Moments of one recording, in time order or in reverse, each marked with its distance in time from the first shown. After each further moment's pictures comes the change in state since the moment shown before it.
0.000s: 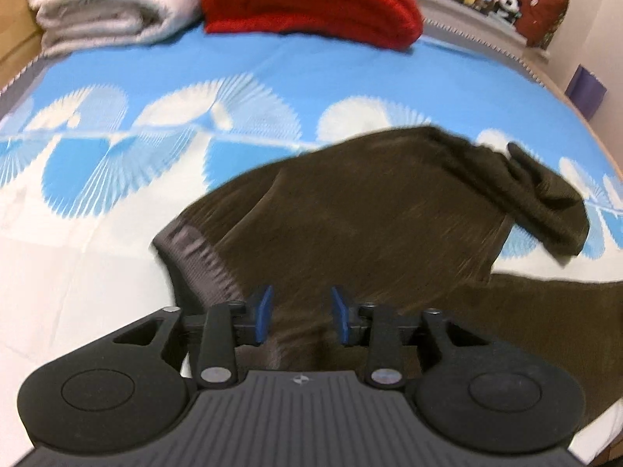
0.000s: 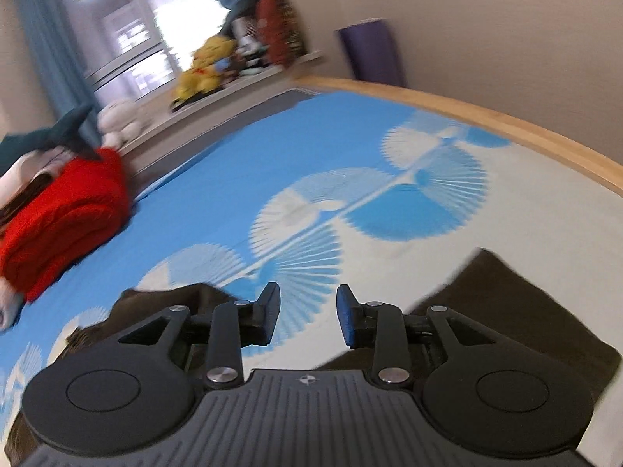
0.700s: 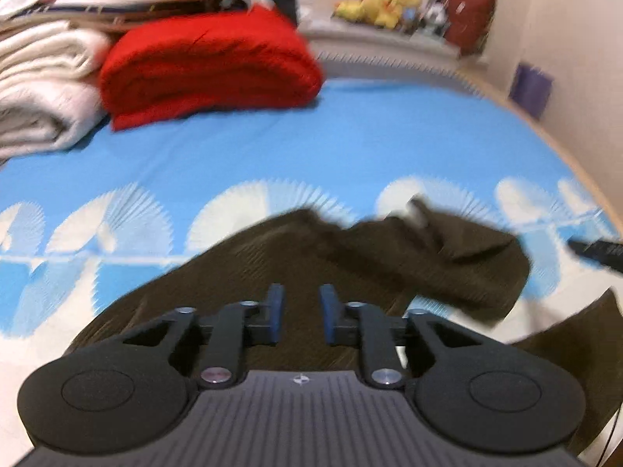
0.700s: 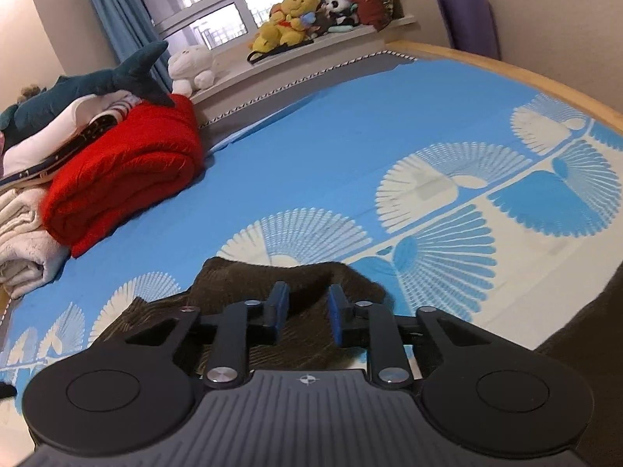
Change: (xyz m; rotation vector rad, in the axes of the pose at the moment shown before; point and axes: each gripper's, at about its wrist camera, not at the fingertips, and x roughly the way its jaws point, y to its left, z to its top) left arm -0.005 -0.173 0.072 0.164 -0.166 -0.075; right arm 0.069 0.118 -0.004 -0.071 0.113 0.142
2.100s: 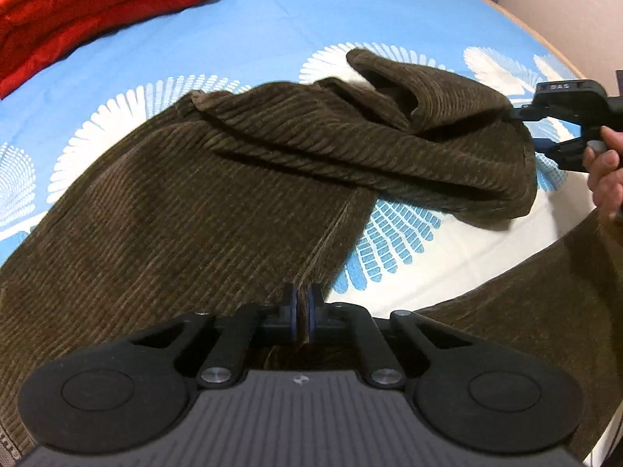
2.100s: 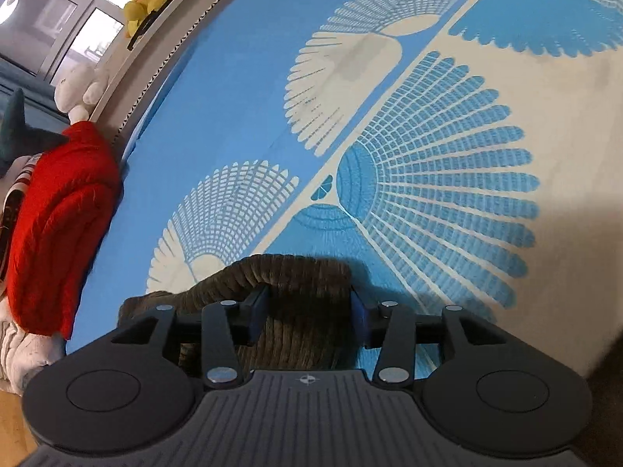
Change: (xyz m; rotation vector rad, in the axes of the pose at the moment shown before) left arm 0.147 -0.055 -0.056 0.181 0.292 -0.119; right arm 0.149 -0.089 -0.005 0.493 0.194 0.005
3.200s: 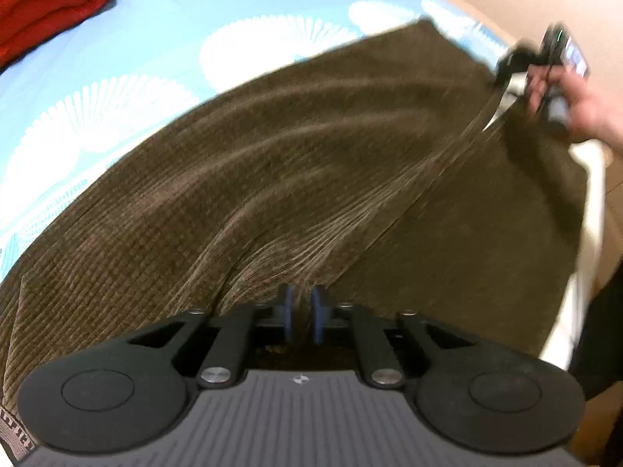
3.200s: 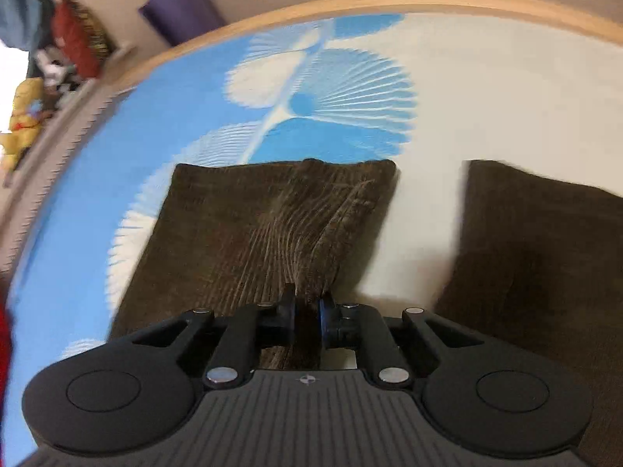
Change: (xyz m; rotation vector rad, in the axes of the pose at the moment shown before) left arm -0.044 0.025 -0.021 0.225 0.069 -0.273; right arm -0.084 -0.091 0.041 0.255 -0.332 -0.455
